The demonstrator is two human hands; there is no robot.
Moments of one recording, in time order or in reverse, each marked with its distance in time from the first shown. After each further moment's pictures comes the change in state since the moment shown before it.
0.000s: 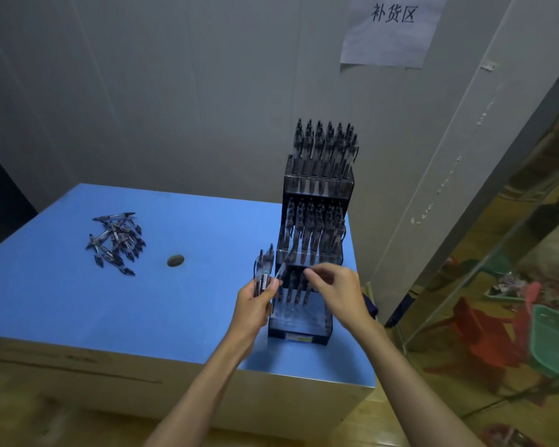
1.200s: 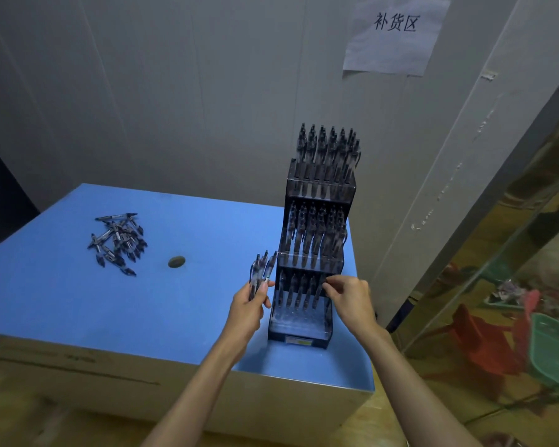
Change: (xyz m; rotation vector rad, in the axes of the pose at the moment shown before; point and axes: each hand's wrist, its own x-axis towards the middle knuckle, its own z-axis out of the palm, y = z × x) left_hand 0.008 -0.013 -0.018 0.066 0.000 0.005; right_hand -0.001 0.026 -0.009 -0.263 0.033 0.029
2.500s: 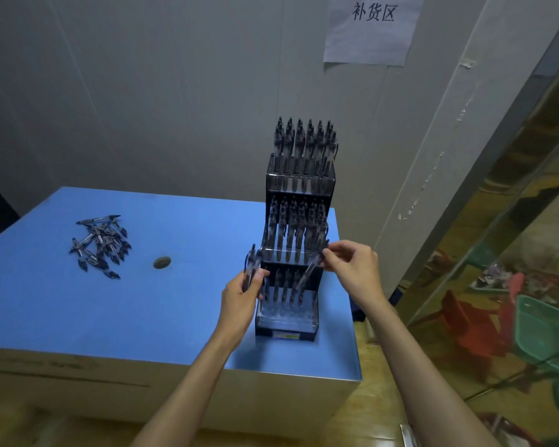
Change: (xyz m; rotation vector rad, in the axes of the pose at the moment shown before) left_hand 0.007 0.006 0.021 0.185 0.085 0.170; right_hand 0.017 -0.019 -0.053 0.429 0.117 0.095
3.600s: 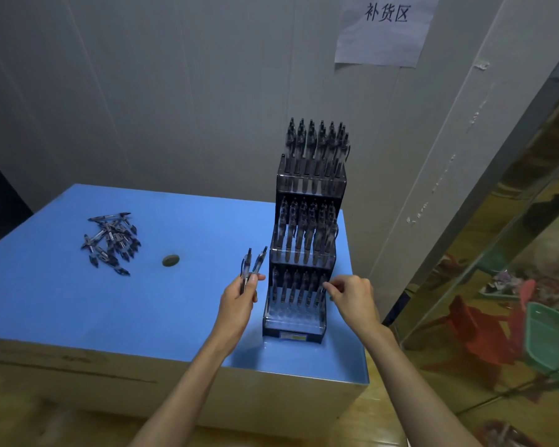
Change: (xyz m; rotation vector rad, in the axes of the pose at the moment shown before) left_hand -0.002 -0.009 -0.021 -0.044 -0.019 -0.086; right_hand -0.017 0.058 0.023 -0.535 -0.111 -0.056
